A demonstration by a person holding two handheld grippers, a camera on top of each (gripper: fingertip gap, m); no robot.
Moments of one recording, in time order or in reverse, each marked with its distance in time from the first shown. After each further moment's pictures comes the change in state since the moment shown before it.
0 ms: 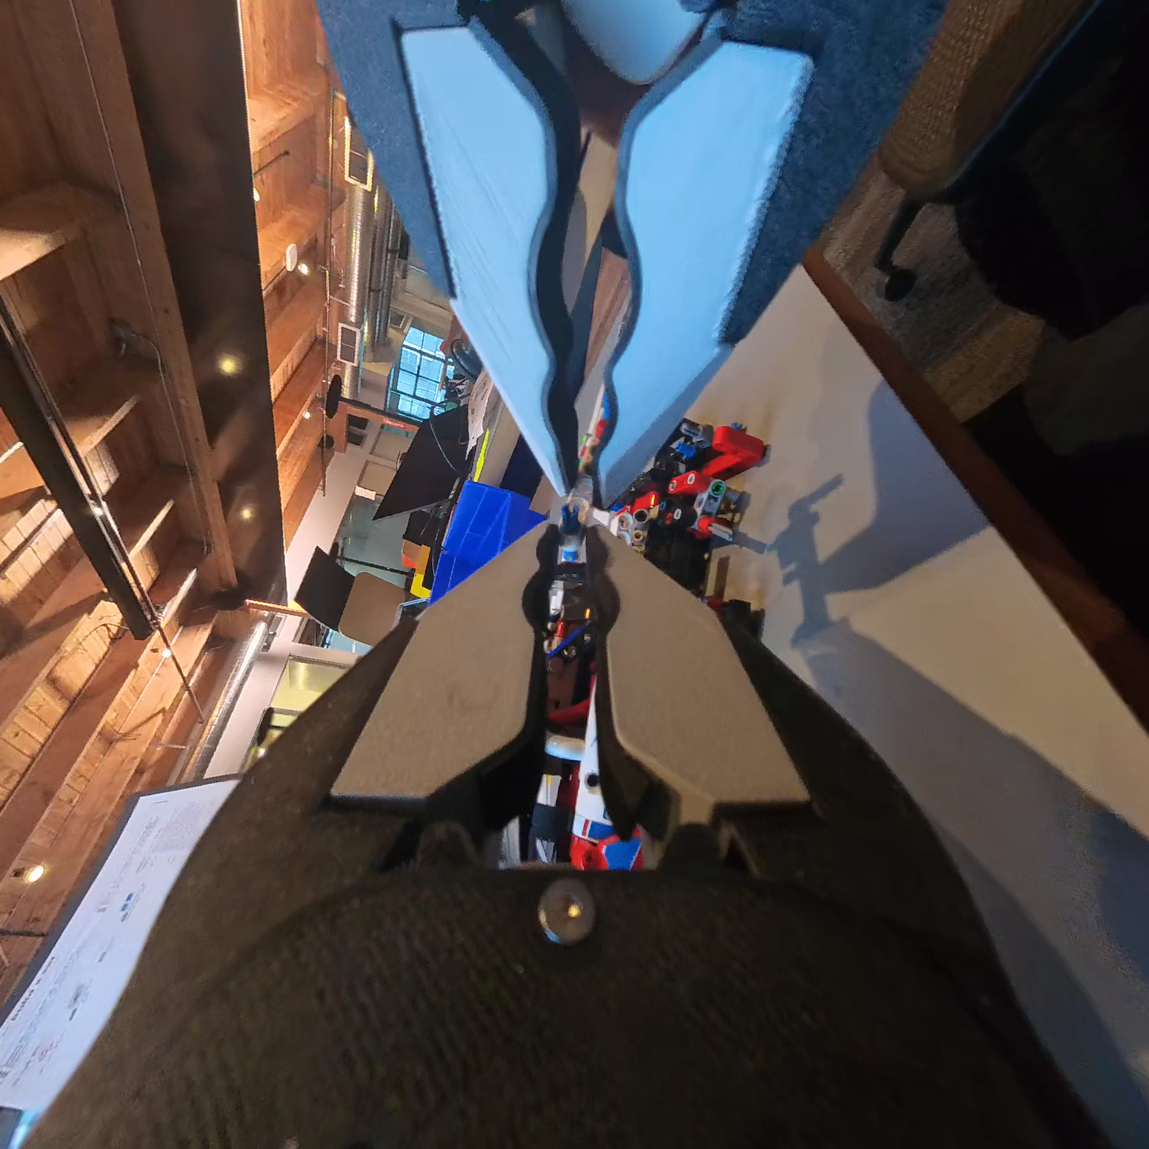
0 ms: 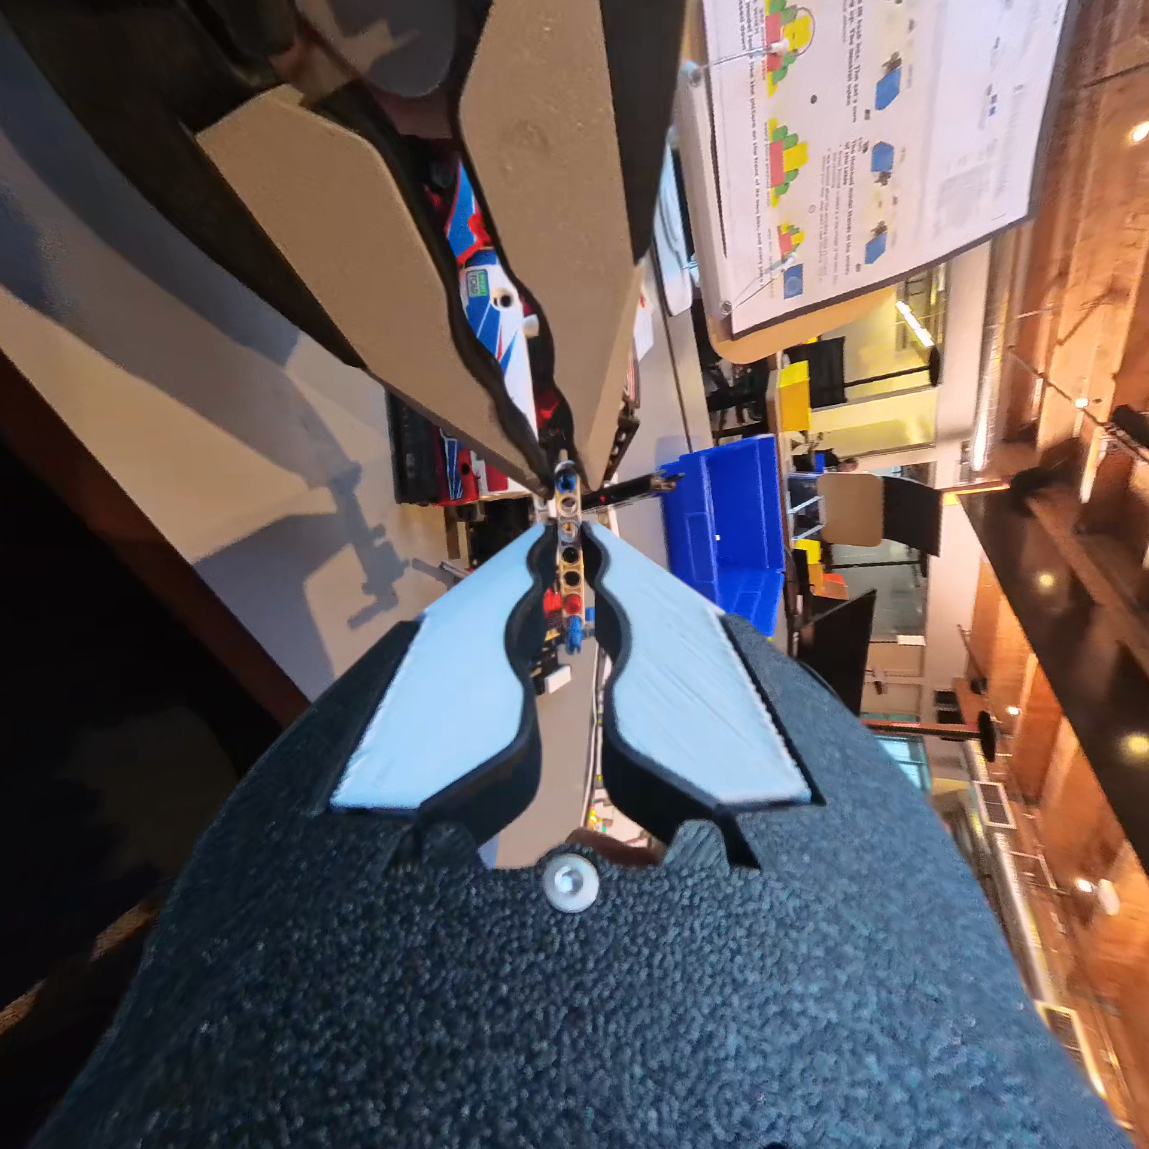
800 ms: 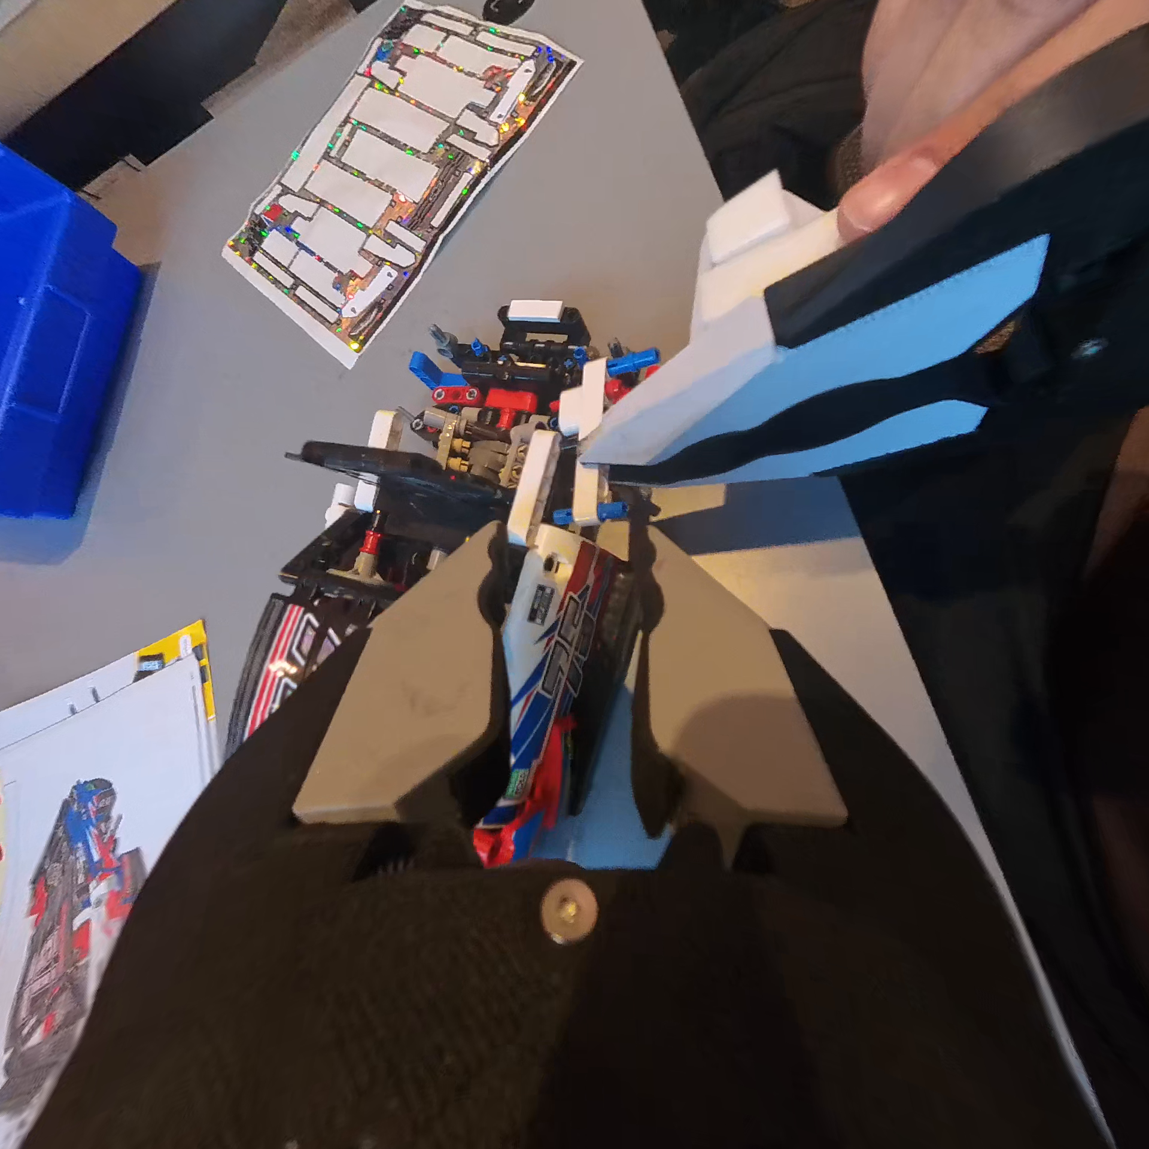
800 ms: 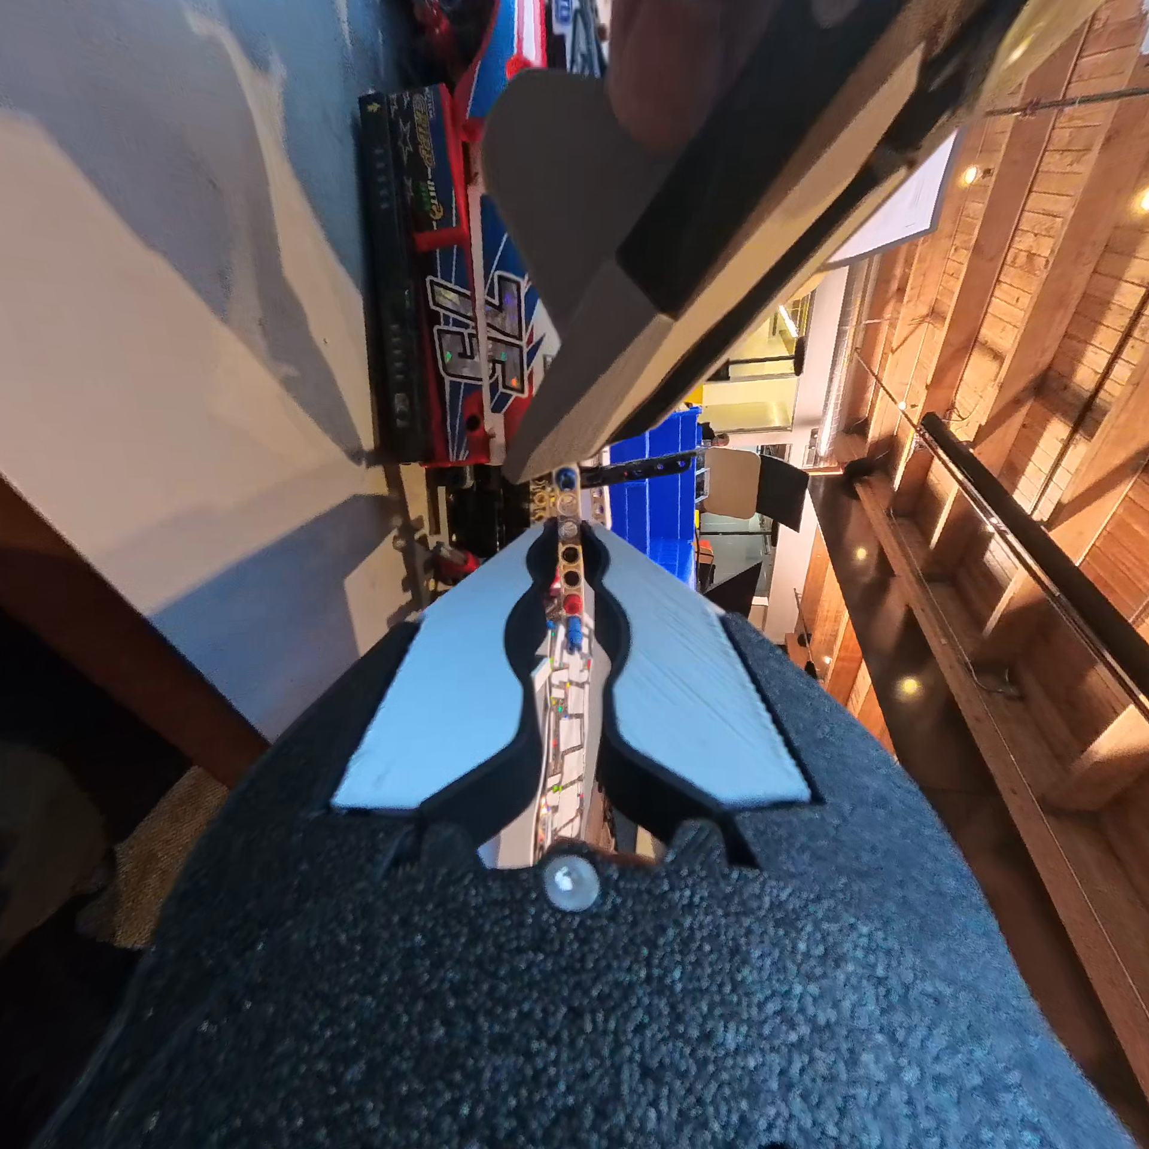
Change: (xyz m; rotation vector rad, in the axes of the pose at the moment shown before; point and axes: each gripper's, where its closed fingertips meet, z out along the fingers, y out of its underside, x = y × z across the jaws) left arm 0.025 0.032 0.017 -0.284 0.621 -0.633; right arm -0.011 0.022 0.030 -0.093 0.182 -0.172
